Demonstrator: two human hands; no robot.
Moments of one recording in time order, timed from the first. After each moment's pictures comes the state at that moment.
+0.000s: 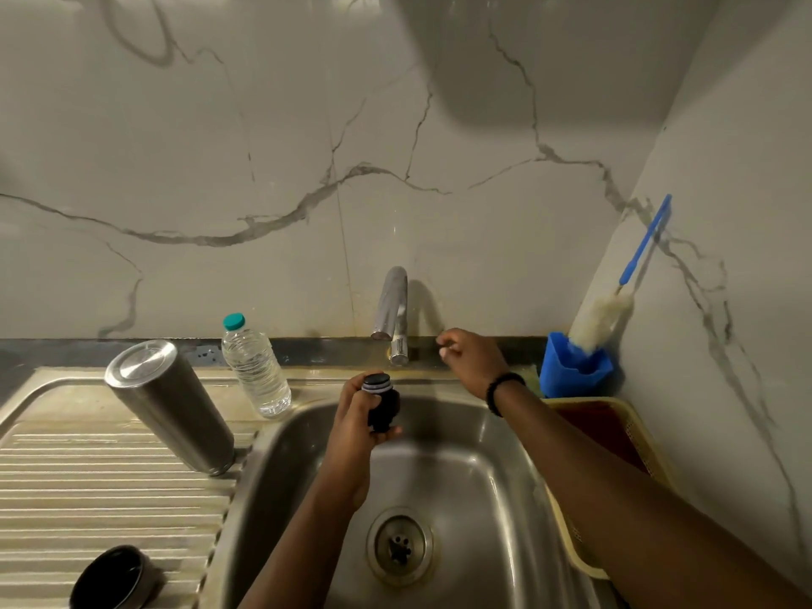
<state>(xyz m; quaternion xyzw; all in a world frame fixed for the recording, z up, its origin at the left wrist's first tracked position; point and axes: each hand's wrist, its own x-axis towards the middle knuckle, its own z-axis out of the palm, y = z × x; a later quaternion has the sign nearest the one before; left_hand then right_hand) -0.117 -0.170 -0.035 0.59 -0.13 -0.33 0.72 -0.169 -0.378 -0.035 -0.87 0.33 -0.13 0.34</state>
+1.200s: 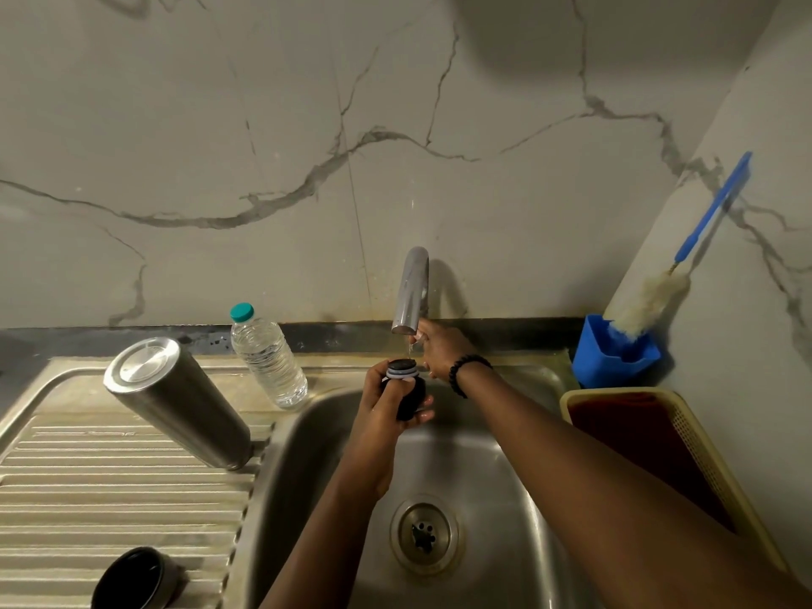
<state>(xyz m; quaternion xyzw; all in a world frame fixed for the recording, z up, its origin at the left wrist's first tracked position) -0.101 -0.185 -0.042 0.58 -0.14 -0.37 0.71 -0.096 -0.351 -0.058 -0.89 0.32 -0.03 0.33</state>
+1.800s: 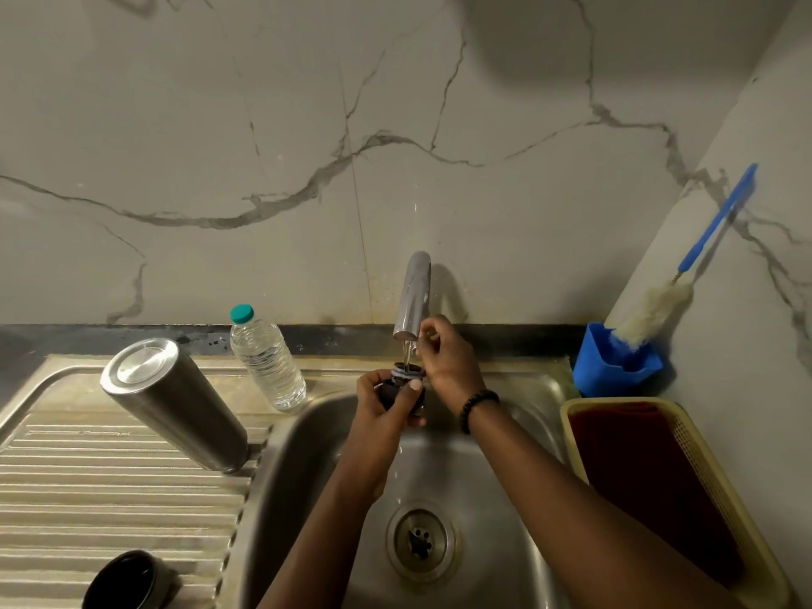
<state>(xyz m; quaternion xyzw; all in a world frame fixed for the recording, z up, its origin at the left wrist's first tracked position) -0.097 -0.184 -0.054 0.62 -0.17 -0.34 0.69 -0.115 -0.324 -0.052 -0.80 0.32 -0.23 0.46</state>
